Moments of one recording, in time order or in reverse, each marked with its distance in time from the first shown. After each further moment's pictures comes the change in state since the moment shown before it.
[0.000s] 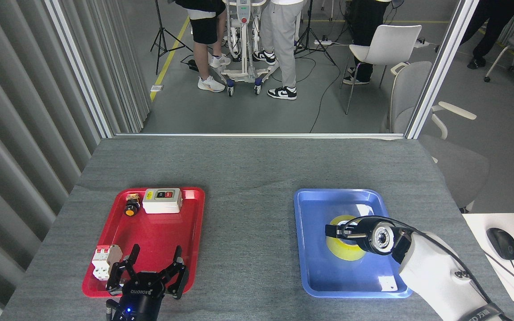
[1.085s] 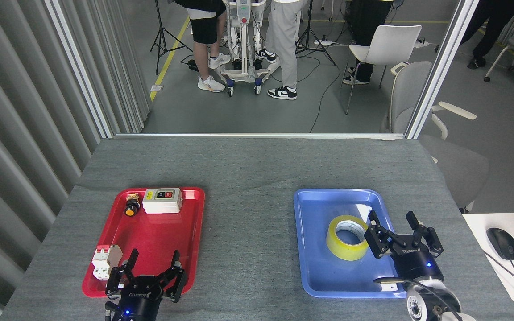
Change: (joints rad) left arm -0.006 0.008 0.007 0.045 0.009 0.000 0.000; right arm 0.522 0.199 -0.723 -0.382 0.734 -0.226 -0.721
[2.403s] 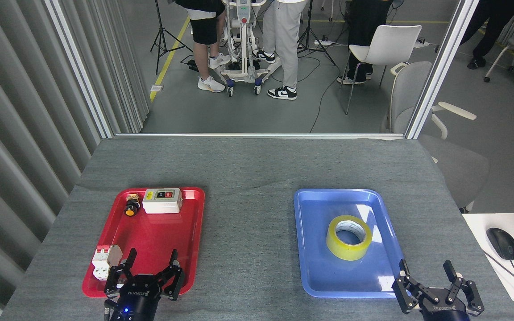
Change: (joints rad) left arm -0.017 0.007 0.005 0.029 0.000 0.002 -0.001; right arm 0.314 -0.054 -0.038 -0.232 0.040 0.119 -0.035
